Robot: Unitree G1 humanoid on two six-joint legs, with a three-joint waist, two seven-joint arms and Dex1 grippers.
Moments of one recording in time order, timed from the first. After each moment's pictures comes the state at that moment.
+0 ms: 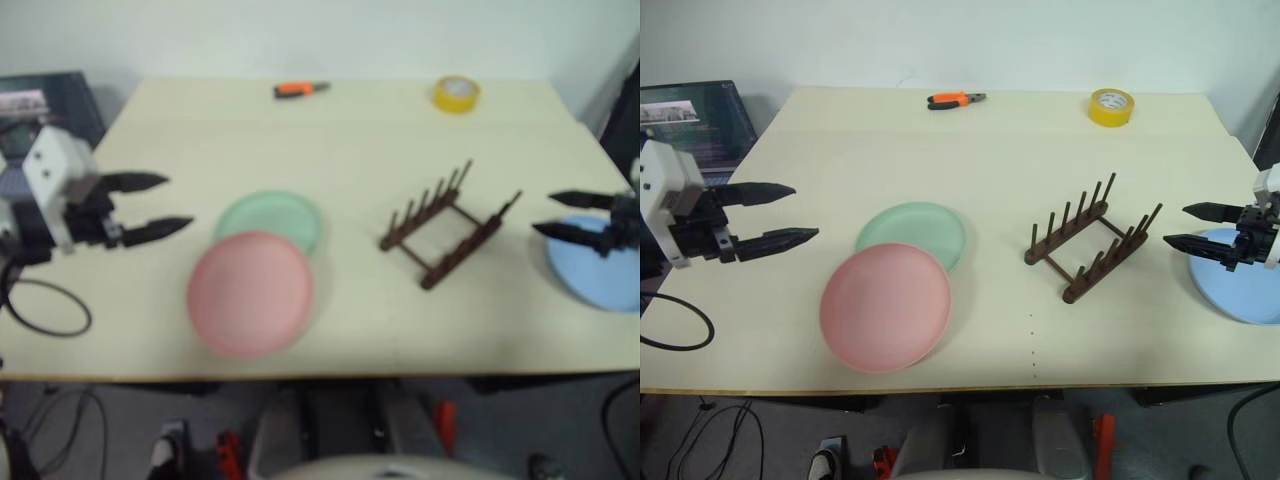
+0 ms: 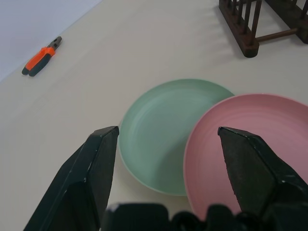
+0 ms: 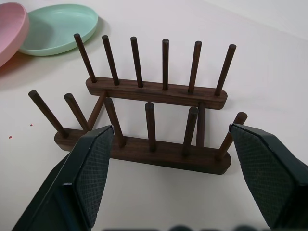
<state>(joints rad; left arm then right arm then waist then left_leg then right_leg) -0.30 1.09 0.36 -0.08 -0.48 0.45 -1.17 -0.52 -1.02 -0.23 0.51 0.39 0.32 1.40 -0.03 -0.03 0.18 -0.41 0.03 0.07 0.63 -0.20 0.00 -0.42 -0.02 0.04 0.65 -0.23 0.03</state>
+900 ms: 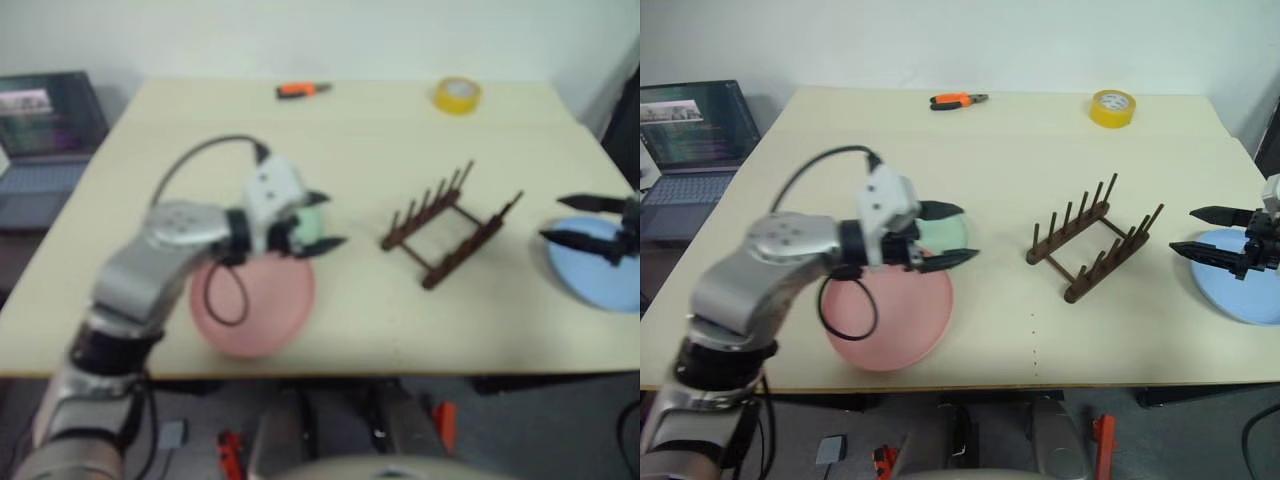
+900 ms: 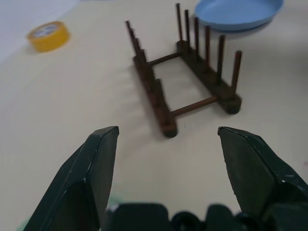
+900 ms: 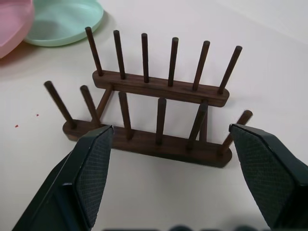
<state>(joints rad) -0.63 0.64 -0.25 -0.43 -0.39 0.78 -0.75 -0.38 -1.07 -0.32 0.34 0.42 0.36 1.36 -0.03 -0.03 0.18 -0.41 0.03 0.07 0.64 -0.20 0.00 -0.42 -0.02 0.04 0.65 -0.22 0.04</state>
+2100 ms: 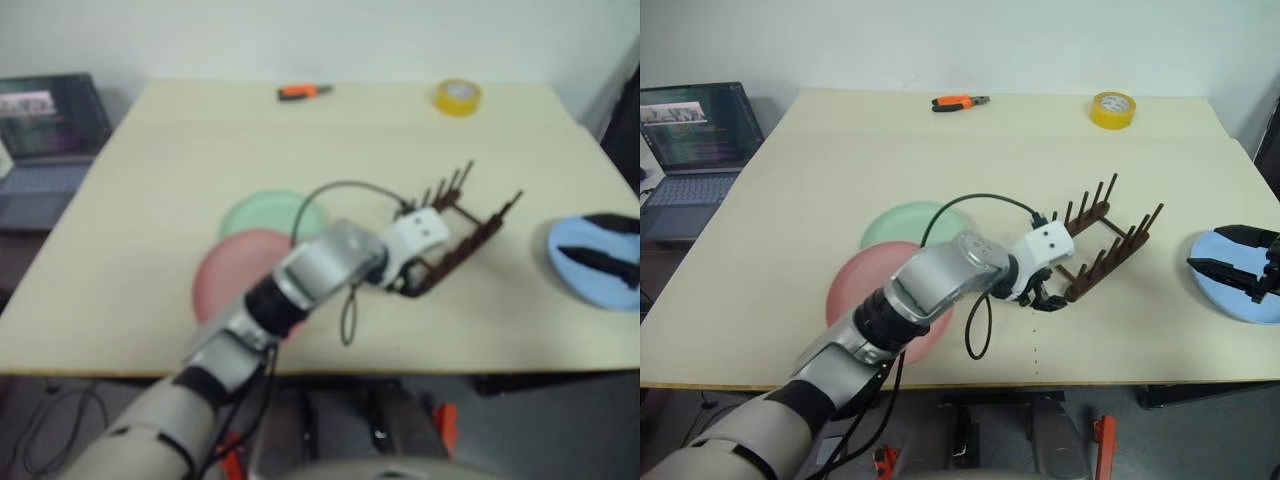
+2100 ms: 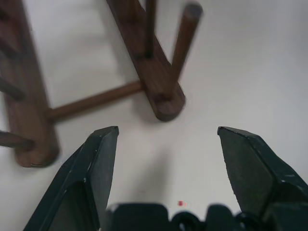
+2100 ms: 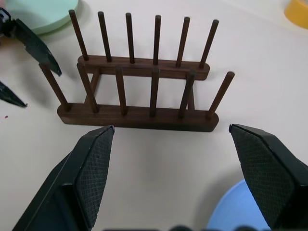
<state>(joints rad) -0.94 0.13 -0.67 -0.02 -0.23 1.23 -0.62 -0.09 -1.07 -0.50 0.08 0.50 0.48 1.21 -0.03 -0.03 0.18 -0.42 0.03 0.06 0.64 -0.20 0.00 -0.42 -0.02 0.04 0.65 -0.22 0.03</state>
